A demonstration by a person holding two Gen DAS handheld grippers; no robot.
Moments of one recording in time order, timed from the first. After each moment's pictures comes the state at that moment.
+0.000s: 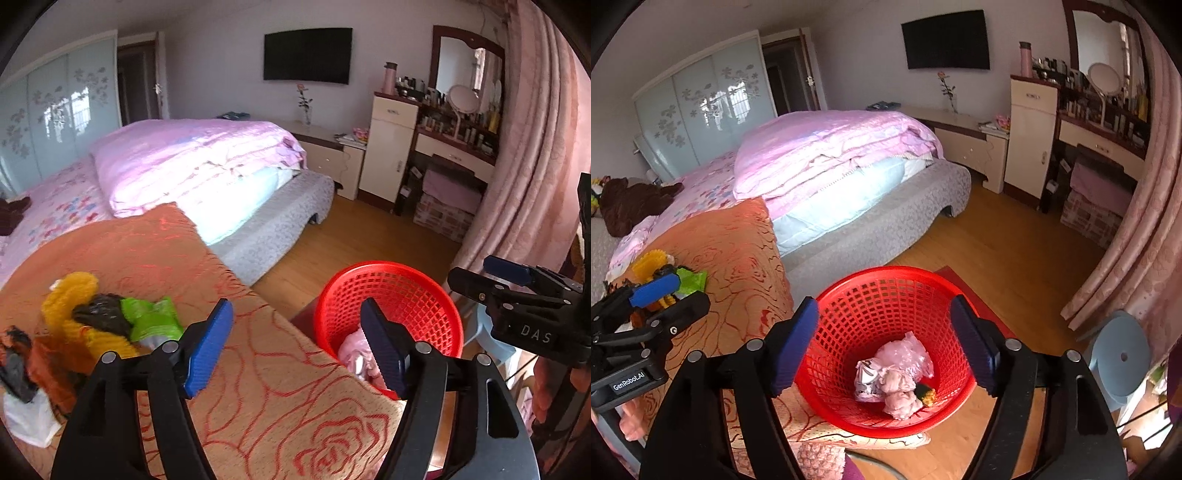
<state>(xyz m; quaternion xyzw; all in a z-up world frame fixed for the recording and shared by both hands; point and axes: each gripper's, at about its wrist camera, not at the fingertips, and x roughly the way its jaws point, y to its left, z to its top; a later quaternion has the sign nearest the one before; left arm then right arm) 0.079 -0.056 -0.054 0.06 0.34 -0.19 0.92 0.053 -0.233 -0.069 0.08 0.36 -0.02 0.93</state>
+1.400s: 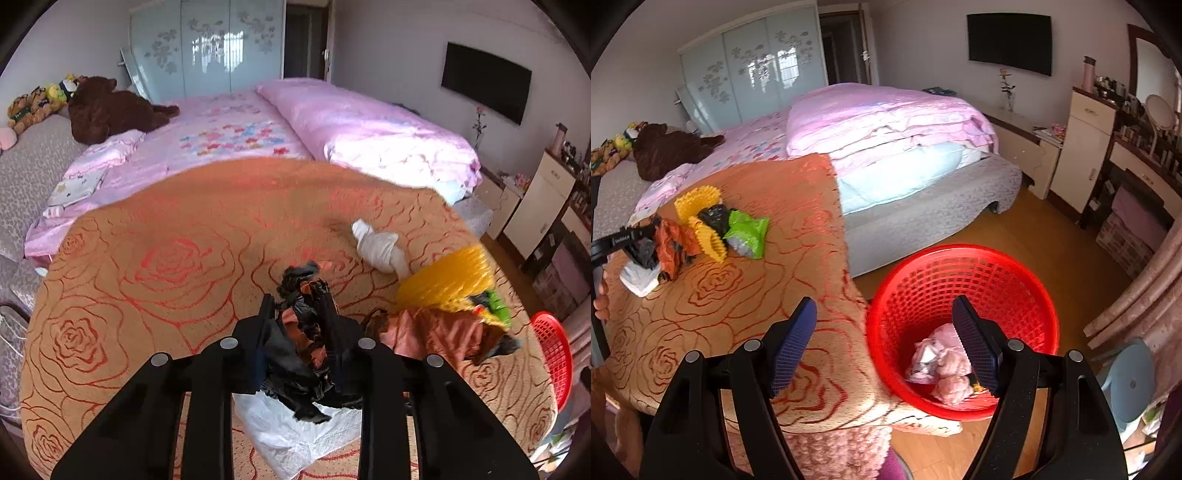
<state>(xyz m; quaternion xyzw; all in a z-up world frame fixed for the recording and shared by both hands) 0.097 0.208 -0.050 -0.05 0.38 0.09 0.92 0.054 -0.149 -0.082 0.02 0.39 0.07 0.92</state>
